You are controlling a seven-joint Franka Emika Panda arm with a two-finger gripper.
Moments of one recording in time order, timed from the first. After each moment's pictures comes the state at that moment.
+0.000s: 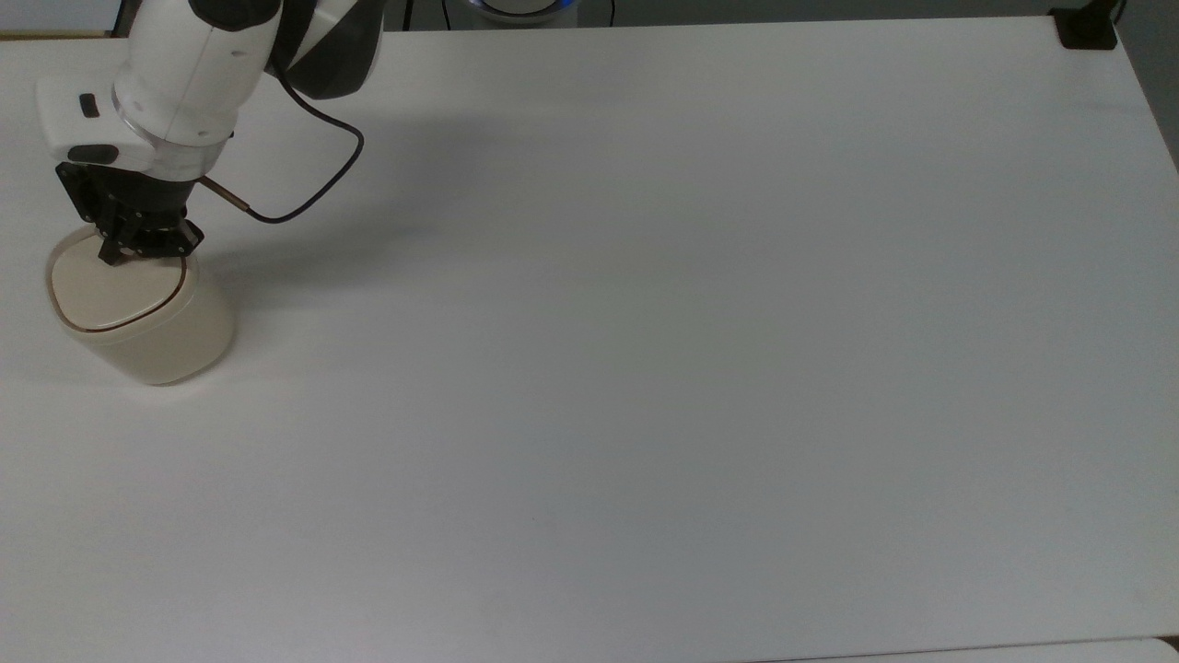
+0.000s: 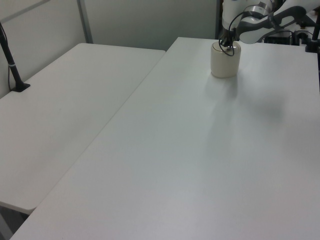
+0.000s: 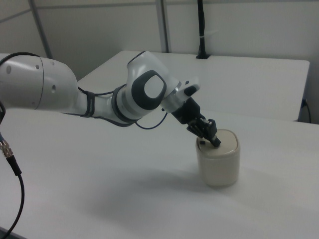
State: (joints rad) arm 0.09 0.40 -0.48 -1.72 -0.54 2.41 0.33
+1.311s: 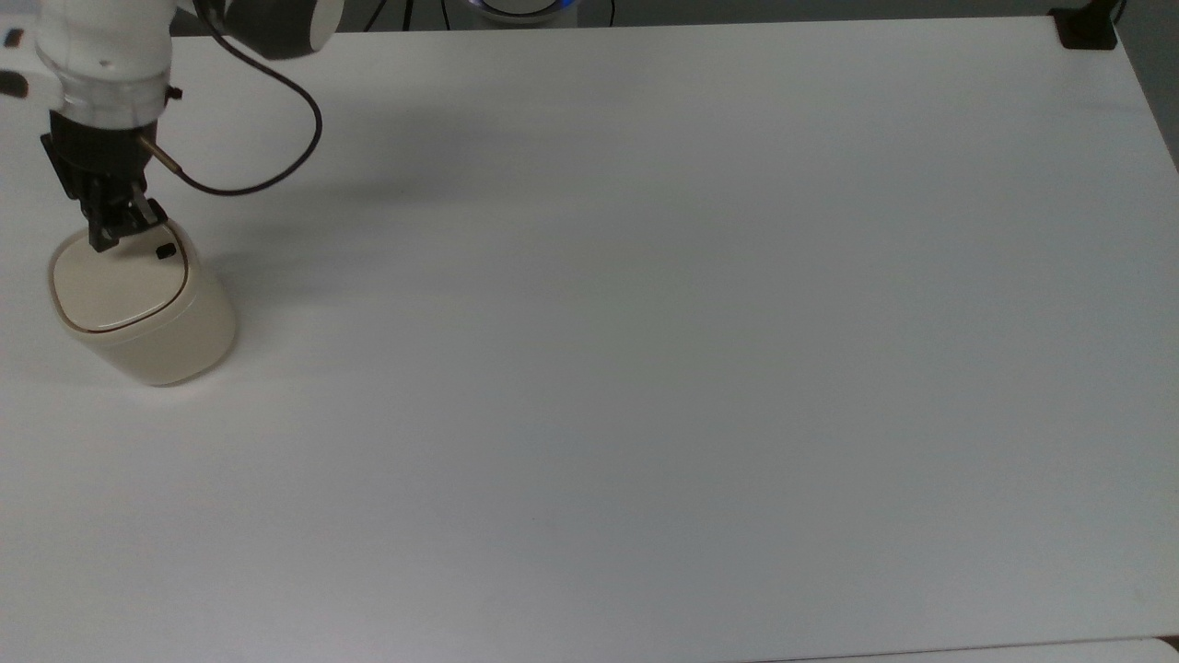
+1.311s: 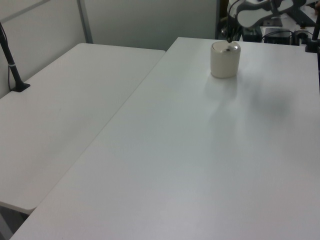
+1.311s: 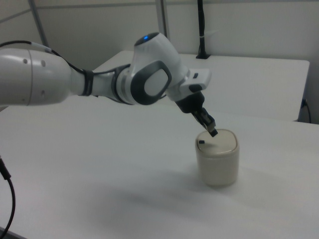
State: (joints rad) arm 0.05 0.34 -0.50 -1.69 -0.17 2.38 0.37
